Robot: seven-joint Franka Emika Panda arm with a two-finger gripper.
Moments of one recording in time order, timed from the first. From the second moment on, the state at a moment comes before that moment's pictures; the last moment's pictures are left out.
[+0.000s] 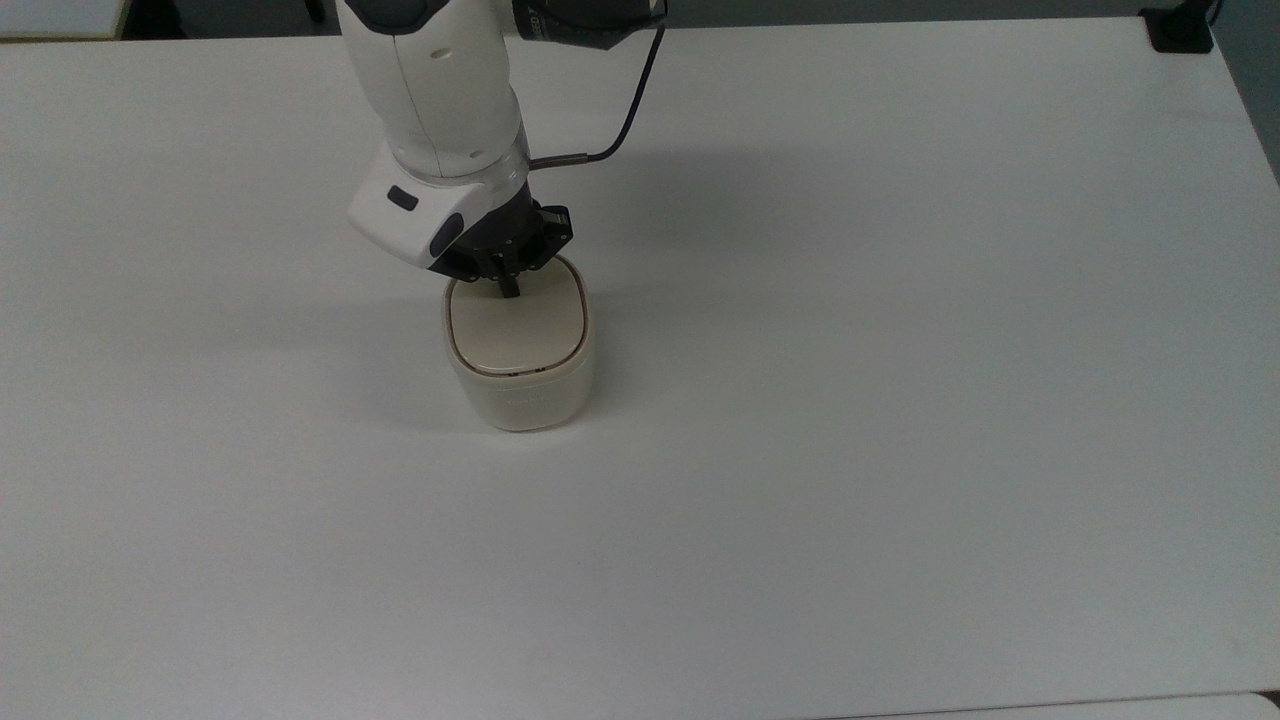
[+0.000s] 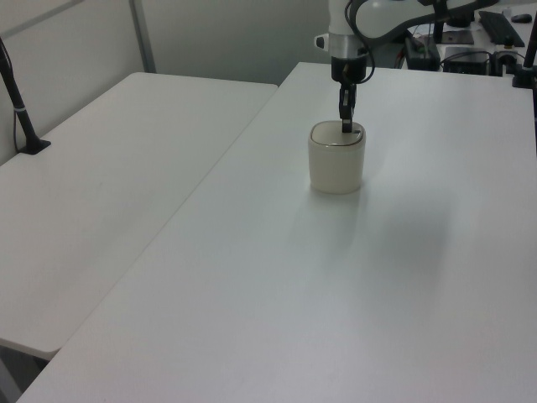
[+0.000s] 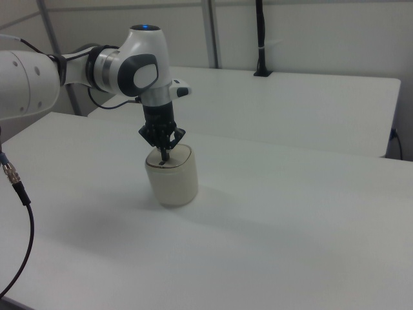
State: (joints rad) arm 0.13 0.39 -0.16 -1.50 0.10 1.86 -0.27
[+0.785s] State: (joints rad) arm 0.14 0.39 -0.16 -1.50 0.07 1.86 -0.27
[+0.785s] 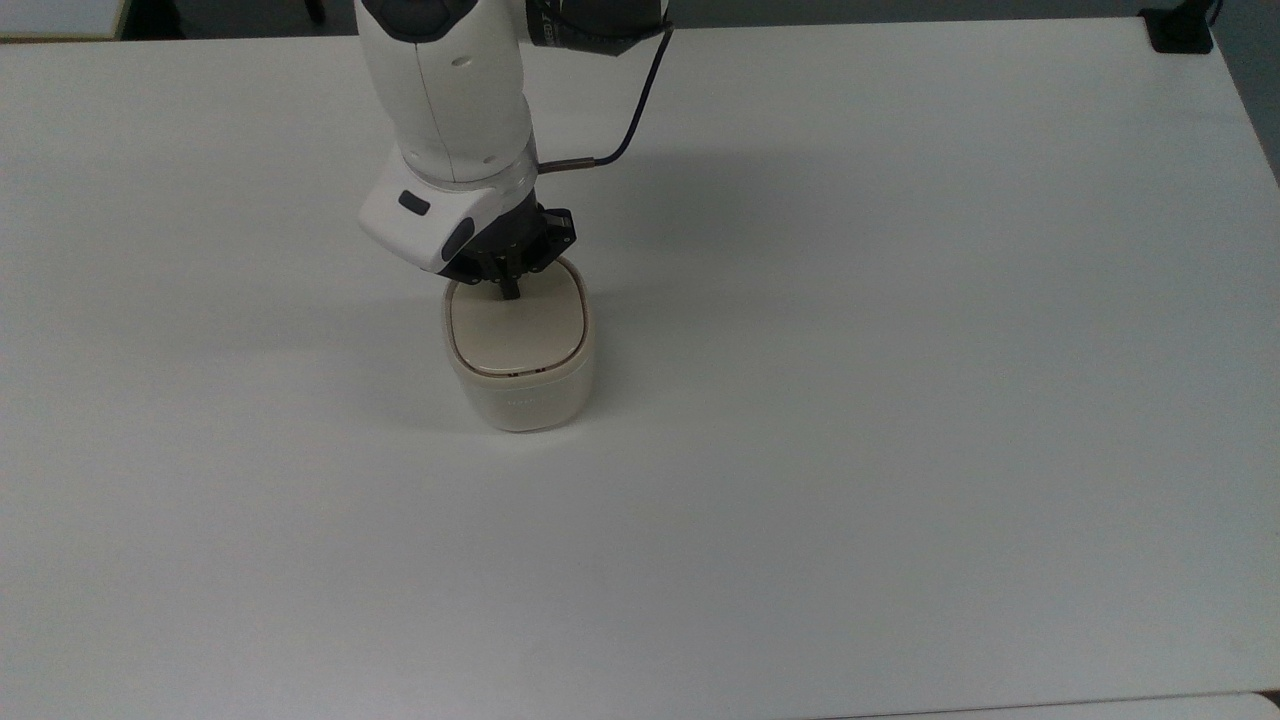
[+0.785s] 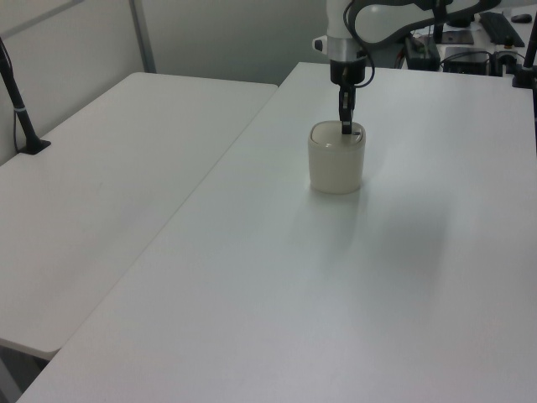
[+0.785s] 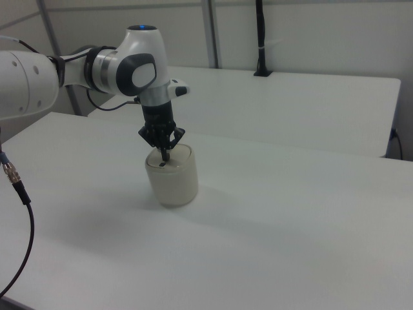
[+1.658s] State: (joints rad) arm 0.02 0.16 -0.19 -1.49 0.07 1.62 -0.16
